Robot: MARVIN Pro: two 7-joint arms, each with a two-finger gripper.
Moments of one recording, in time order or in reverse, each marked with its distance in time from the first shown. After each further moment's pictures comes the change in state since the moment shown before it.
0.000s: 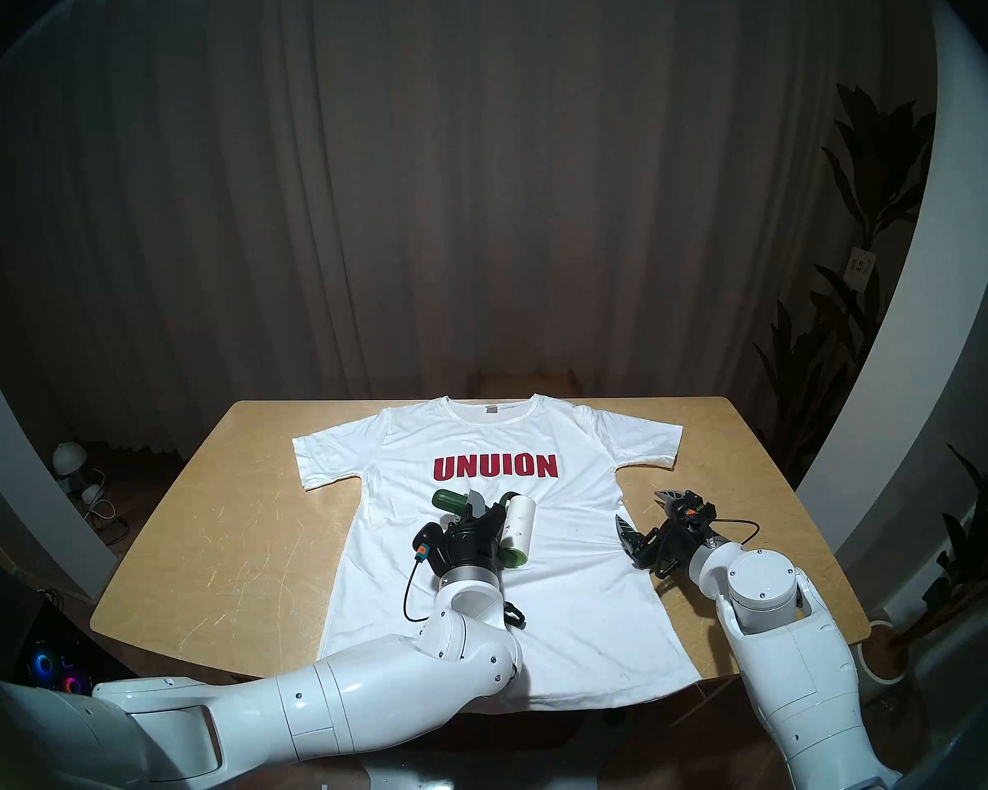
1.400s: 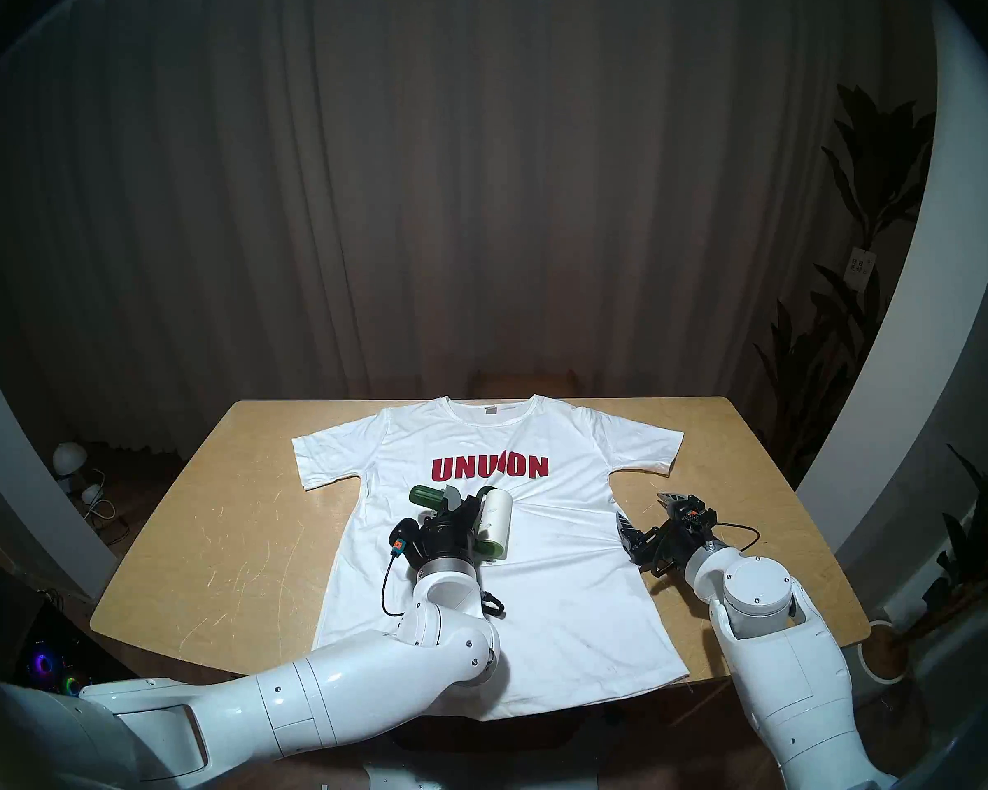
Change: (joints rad) left arm 0.028 0.051 -0.061 -0.028 -0.052 0.001 -0.065; right arm -0.005 -0.041 -0.002 0.006 0.120 0.030 -0.069
